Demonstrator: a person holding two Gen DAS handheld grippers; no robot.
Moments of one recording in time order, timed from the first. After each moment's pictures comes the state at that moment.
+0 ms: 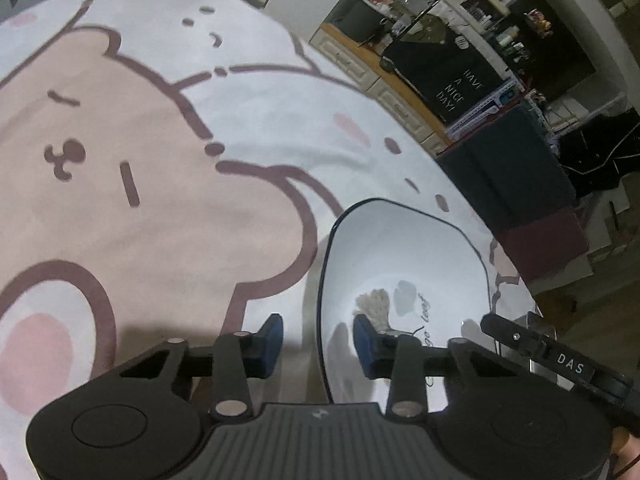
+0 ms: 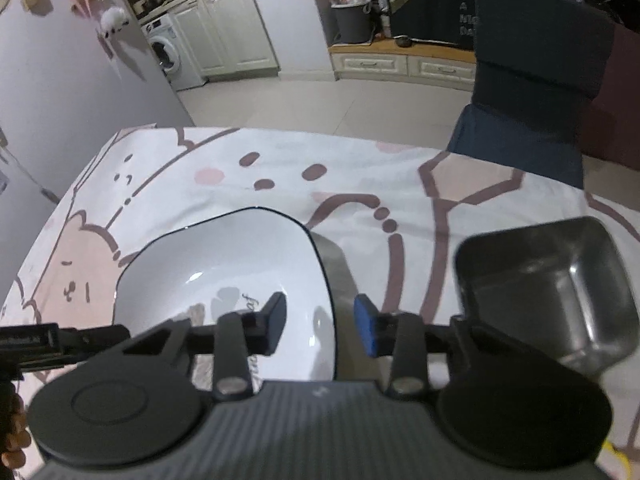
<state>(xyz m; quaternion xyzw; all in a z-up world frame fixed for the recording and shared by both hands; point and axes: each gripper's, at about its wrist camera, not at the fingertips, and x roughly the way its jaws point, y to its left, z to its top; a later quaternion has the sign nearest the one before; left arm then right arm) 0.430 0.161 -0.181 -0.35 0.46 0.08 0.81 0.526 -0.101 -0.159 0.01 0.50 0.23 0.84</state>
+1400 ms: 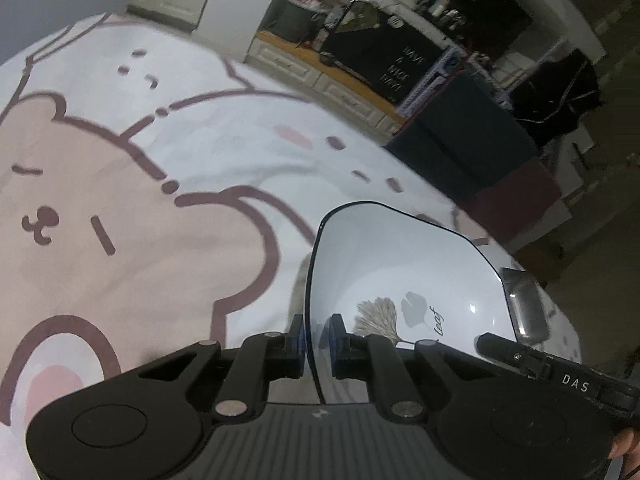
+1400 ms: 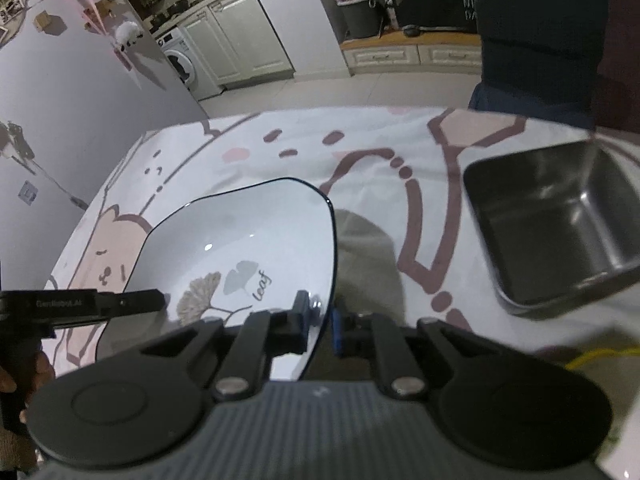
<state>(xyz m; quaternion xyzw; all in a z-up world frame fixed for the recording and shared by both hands) 0.422 0.149 -0.151 -0.27 0.45 0.00 0.85 0.473 -0.133 -0.162 0.07 0.49 0.25 0.83</state>
